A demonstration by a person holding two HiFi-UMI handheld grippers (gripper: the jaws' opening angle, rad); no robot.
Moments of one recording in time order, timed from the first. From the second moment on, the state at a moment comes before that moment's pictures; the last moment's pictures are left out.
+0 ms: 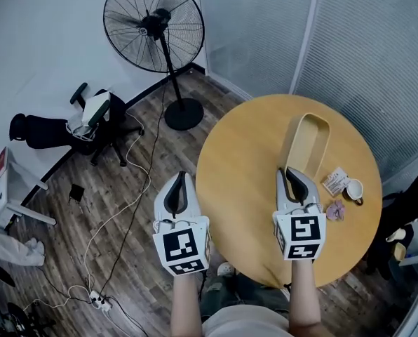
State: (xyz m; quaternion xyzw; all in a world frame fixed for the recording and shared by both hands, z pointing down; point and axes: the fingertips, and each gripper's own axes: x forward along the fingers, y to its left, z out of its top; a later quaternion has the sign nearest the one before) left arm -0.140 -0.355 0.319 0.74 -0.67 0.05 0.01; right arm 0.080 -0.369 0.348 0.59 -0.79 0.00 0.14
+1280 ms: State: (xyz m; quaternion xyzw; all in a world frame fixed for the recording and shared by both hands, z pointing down) left arm -0.133 -0.347 0.251 0.75 -0.66 0.01 -0.05; right arm 0.096 -0.358 0.271 0.61 -0.79 -0.06 0.07
